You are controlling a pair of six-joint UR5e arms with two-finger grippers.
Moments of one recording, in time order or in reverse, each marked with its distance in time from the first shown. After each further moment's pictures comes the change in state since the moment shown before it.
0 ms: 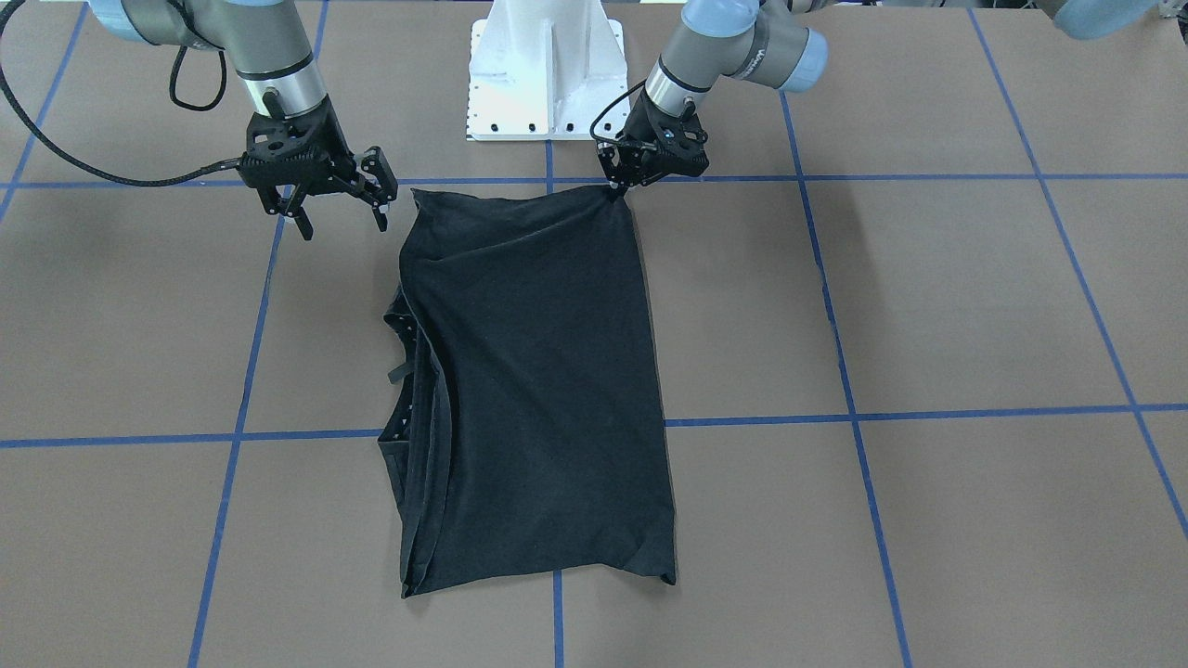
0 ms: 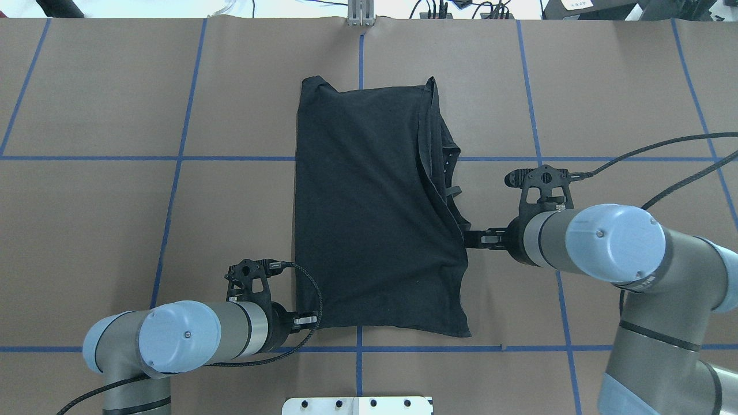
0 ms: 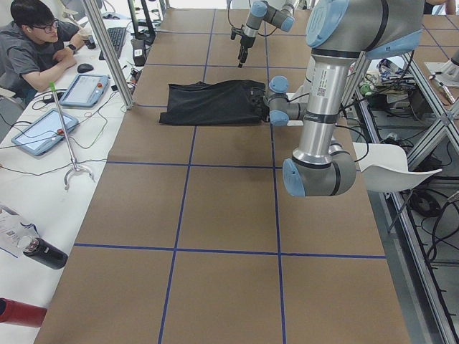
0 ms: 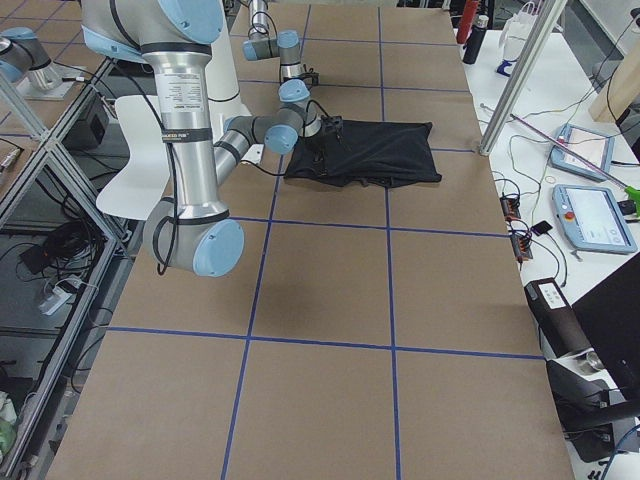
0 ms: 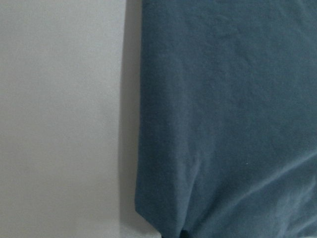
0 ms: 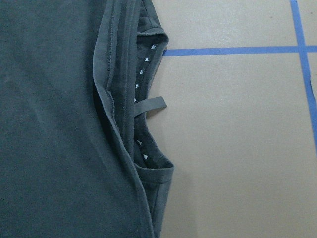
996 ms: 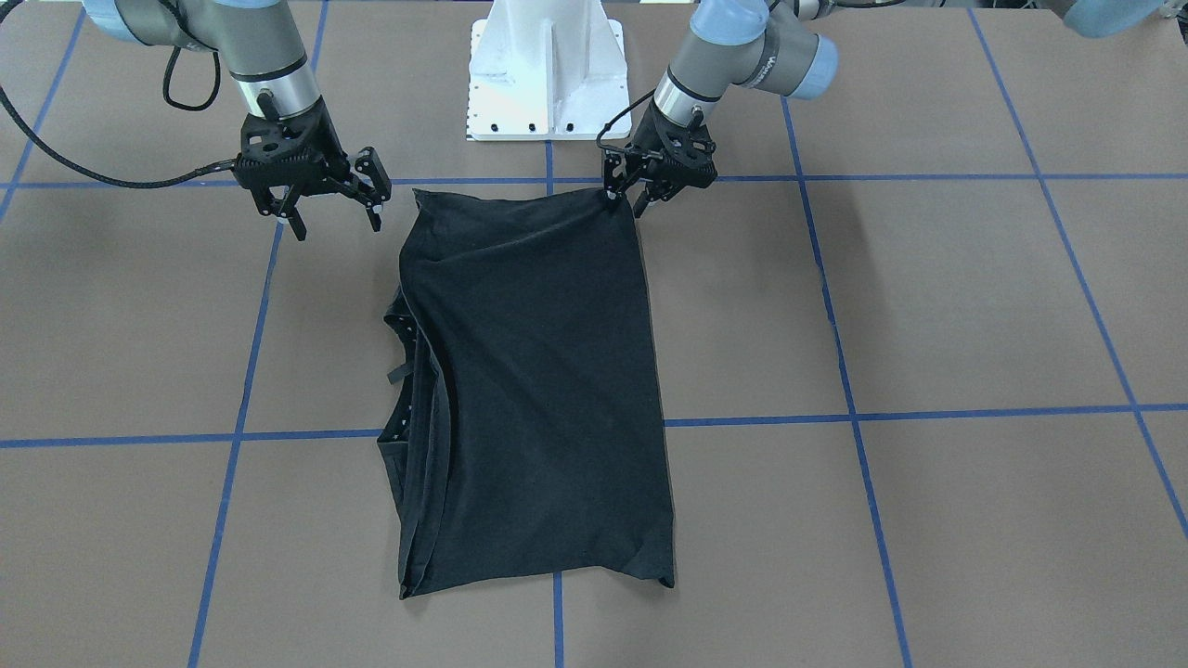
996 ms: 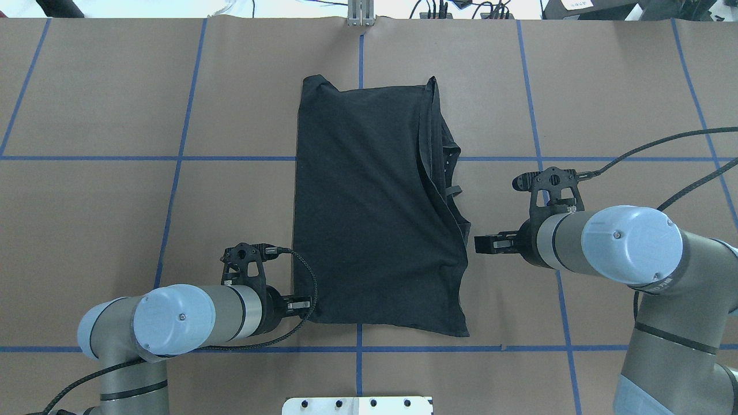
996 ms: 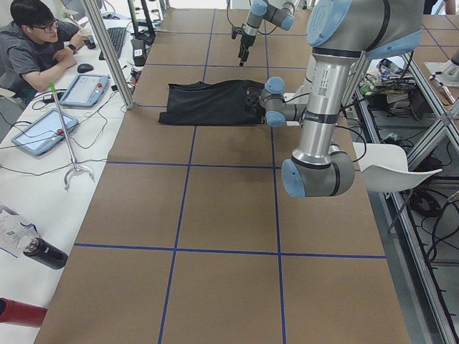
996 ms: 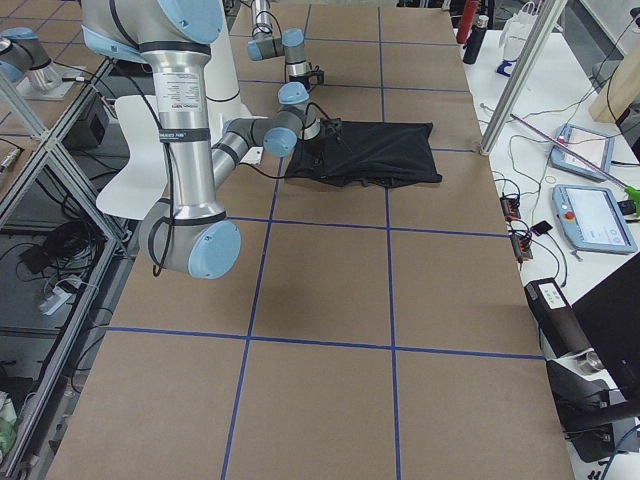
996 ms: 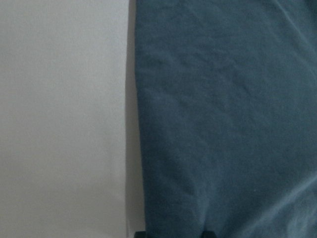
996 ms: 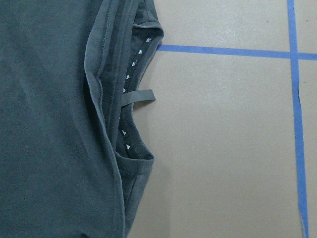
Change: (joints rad) left arm -0.035 0.004 0.011 0.001 0.001 0.082; right arm 0.013 -0.088 0.035 0.053 0.016 -0.116
